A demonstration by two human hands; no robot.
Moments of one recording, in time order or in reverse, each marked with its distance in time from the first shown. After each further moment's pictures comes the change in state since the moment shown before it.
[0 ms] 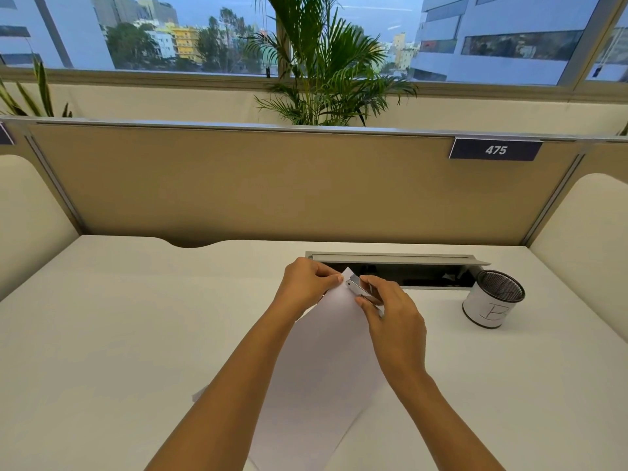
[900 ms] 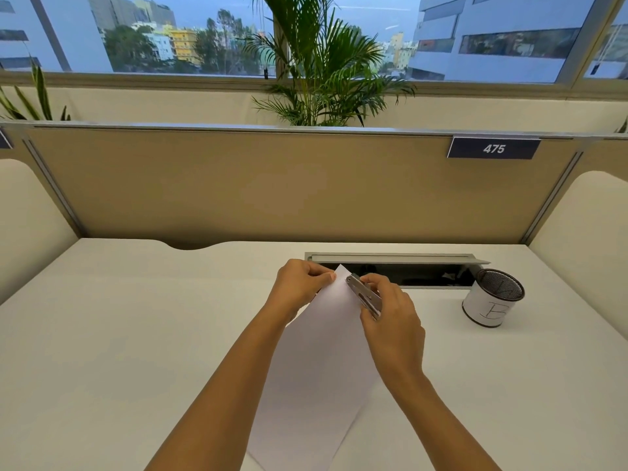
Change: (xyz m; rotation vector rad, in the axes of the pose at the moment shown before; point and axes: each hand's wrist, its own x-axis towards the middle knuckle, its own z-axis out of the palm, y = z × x) left_hand 0.004 -0.007 -0.006 -0.138 0.007 -0.042; right_hand -0.001 -0.010 -0.004 -0.040 -0.002 0.044
